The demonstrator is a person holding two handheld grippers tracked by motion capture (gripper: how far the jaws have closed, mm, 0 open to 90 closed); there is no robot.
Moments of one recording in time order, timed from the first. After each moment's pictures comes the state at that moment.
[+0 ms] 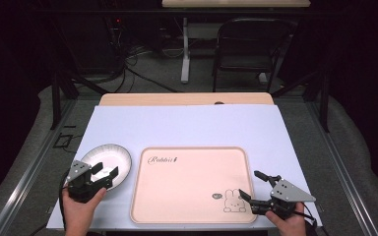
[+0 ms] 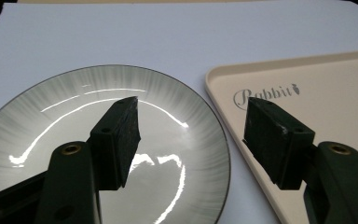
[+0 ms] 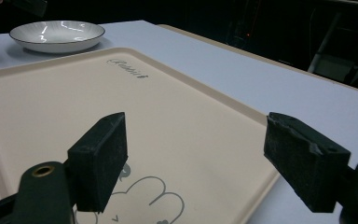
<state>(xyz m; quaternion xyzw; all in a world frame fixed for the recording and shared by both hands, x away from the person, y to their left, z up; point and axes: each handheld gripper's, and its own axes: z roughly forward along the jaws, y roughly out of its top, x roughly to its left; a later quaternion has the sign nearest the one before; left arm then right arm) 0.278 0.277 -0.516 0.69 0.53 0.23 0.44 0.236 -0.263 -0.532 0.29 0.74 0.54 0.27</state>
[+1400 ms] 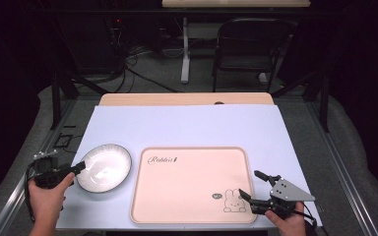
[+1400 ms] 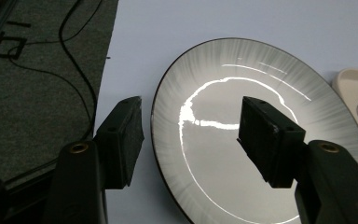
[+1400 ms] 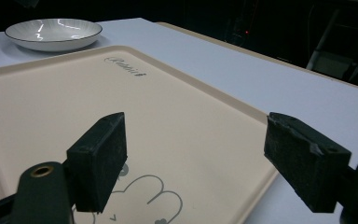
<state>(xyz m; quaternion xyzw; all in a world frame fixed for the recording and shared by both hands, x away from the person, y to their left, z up) 0.310 0.364 -0.508 0.63 0.68 0.18 0.34 0.238 -0.263 -0.533 0.30 0.74 0.54 0.27</state>
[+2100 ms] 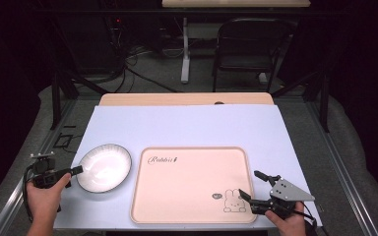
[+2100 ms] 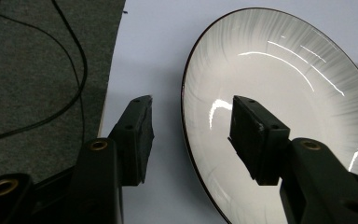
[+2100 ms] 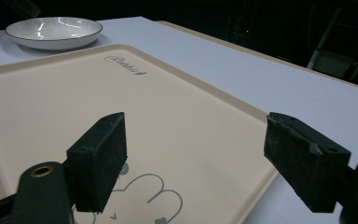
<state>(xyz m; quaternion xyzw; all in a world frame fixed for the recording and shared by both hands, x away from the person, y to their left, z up) 0.318 0.383 -0.525 0.61 0.72 0.11 0.32 0.238 -0.263 -0.533 0.30 0.75 0.53 0.27</state>
